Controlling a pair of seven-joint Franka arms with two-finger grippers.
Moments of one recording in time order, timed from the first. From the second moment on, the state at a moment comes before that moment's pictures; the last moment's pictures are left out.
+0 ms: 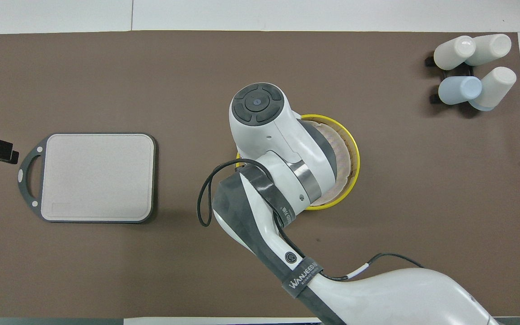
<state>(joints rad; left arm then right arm) -0.12 -0.04 0.13 -1.60 0.02 1.50 0.13 0.61 0.47 0.01 -1.42 0.07 1.70 0.38</state>
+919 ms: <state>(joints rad) -0.12 -0.04 0.13 -1.60 0.02 1.50 0.13 0.68 0.67 0.00 -1.17 0.05 1.67 0.48</state>
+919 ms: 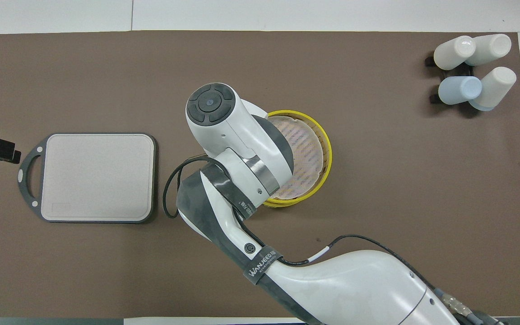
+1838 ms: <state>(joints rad) -0.12 -0.04 0.13 -1.61 0.02 1.50 0.13 0.69 0.69 -0.01 -1.14 0.05 1.67 0.51</state>
